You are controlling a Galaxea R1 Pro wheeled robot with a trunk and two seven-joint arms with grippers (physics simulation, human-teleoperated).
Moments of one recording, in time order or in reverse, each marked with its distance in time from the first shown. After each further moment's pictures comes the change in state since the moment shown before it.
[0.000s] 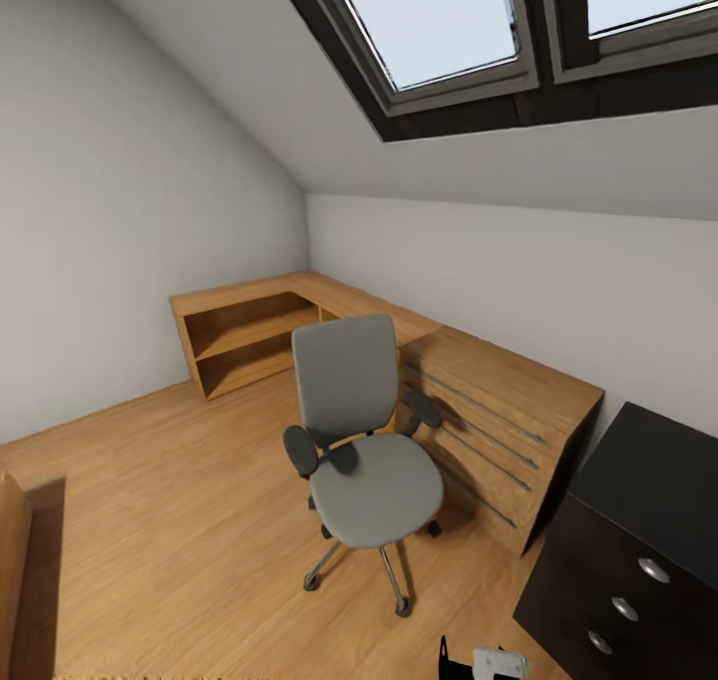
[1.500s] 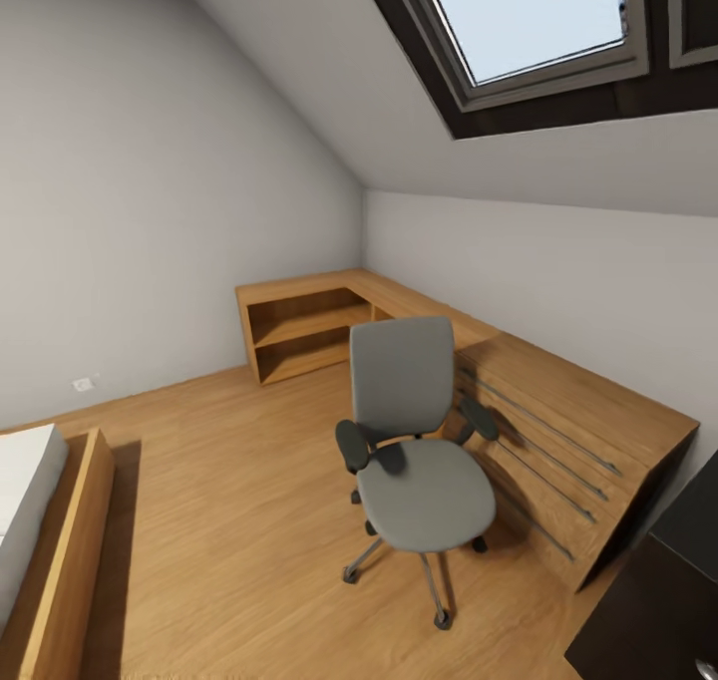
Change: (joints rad) left arm 0.000 0.013 0.007 0.099 0.004 0.004 -0.007; right arm 0.026 0.006 0.005 0.140 0.002 -0.010 -0.001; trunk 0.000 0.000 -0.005
